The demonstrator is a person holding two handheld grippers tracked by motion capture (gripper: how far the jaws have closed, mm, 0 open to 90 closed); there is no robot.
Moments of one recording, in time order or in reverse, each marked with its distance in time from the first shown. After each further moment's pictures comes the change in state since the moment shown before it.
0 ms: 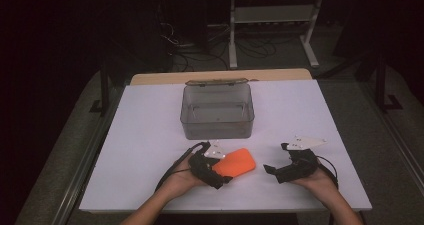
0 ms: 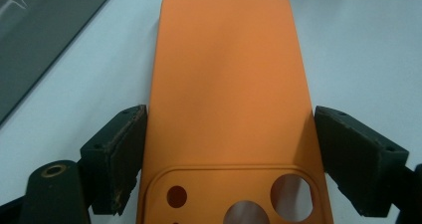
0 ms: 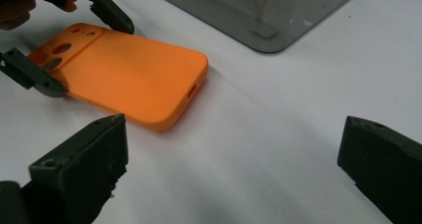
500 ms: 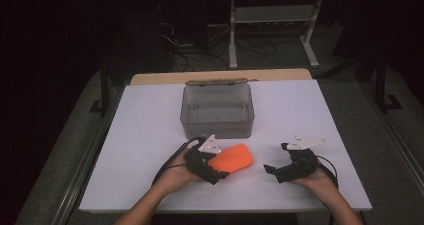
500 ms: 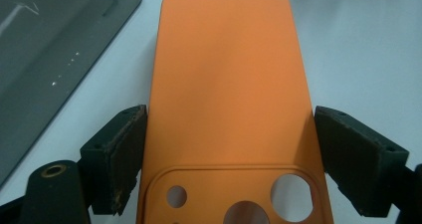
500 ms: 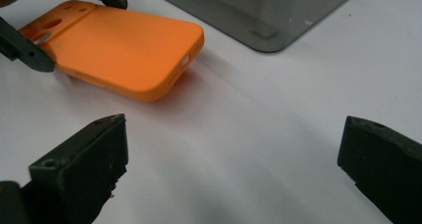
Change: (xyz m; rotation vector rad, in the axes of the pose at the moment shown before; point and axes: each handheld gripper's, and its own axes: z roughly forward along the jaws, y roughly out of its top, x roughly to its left) left arm 0.010 0.005 -0.017 -0.020 -0.004 0.009; right arm -0.001 0.000 0.001 0.002 0.002 0.004
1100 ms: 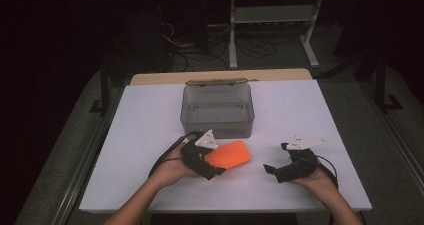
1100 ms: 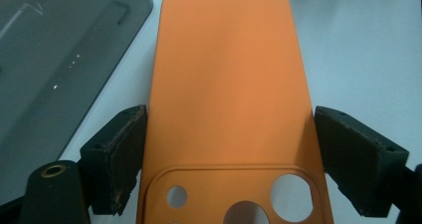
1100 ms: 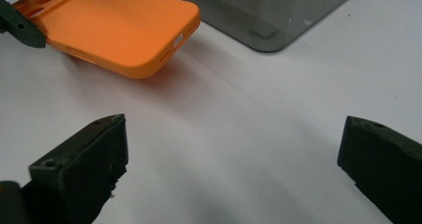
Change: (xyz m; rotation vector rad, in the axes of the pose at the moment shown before) left arm 0.012 0.007 -0.012 0.023 -0.021 0.036; right arm 0.000 0.000 0.000 0.000 -0.004 -0.001
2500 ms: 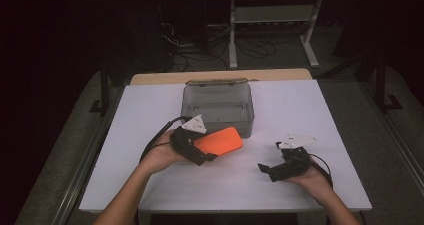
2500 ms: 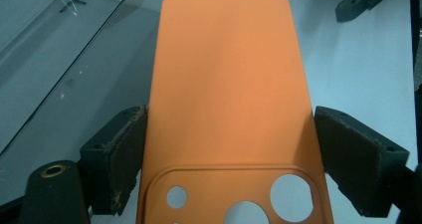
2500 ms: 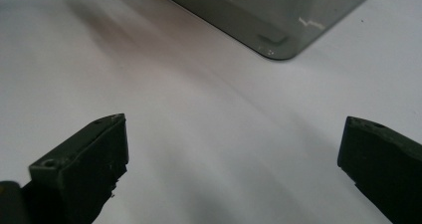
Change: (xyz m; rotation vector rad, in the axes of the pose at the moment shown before) left arm 0.029 0.008 -0.034 -0.038 0.002 -0.019; right arm 0.010 0.011 0.014 0.024 -0.015 -0.033
